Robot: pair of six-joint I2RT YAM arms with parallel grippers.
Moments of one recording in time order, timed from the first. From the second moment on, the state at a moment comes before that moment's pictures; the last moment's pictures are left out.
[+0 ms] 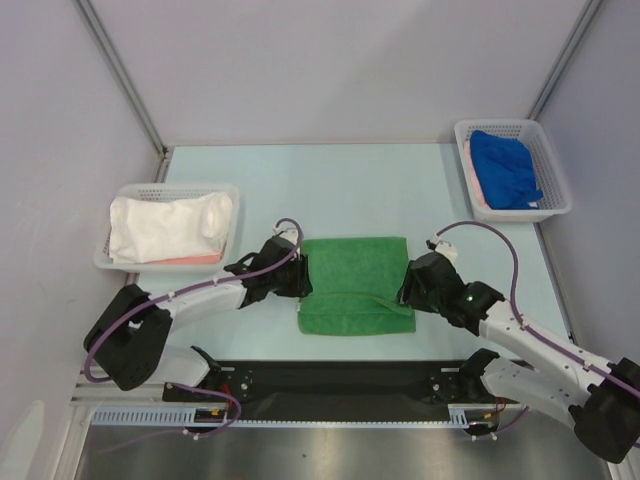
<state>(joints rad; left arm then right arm) -0.68 1.37 0.64 -0.14 0.00 -0.53 0.70 0.91 0.59 -0.57 0.26 0.82</state>
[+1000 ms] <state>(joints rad) -0.72 1.39 0.64 -0.14 0.05 -0.49 0.77 0.88 0.52 -0.61 0.27 0.88</state>
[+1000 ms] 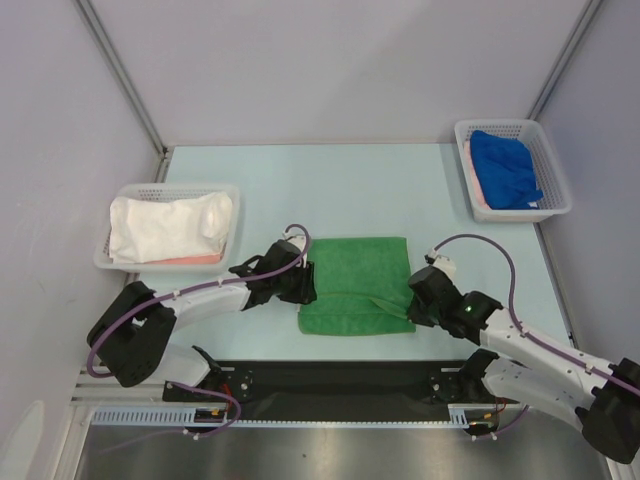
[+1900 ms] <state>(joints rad) -0.74 1.42 0.65 -0.15 0.05 -0.48 0.81 0.91 0.59 -0.70 0.31 0.94</state>
